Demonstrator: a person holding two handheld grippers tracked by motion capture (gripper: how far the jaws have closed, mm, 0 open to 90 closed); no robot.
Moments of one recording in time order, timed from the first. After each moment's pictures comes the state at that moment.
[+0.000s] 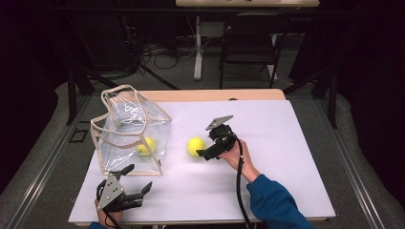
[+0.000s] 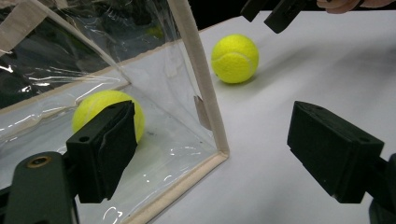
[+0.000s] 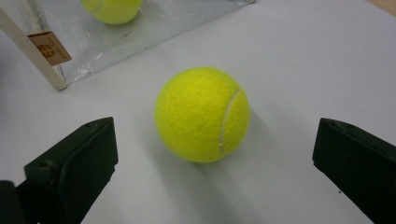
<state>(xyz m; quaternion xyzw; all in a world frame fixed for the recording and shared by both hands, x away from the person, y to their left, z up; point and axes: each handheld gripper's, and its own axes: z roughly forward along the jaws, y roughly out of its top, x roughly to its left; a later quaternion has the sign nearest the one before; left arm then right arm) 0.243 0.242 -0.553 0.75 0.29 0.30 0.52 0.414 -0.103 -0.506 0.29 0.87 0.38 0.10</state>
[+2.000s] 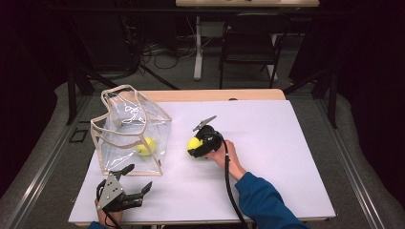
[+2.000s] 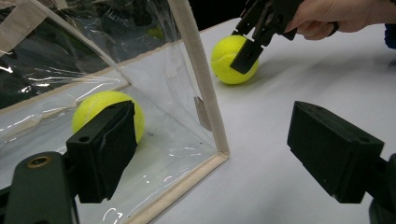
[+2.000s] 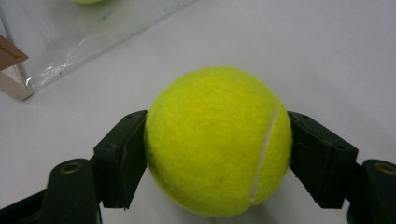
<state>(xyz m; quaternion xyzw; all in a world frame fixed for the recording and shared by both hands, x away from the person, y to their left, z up) 0.244 0.242 -0.553 0.75 0.29 0.30 0.52 0.433 -0.065 -0.535 0.32 0.88 0.33 0.07</state>
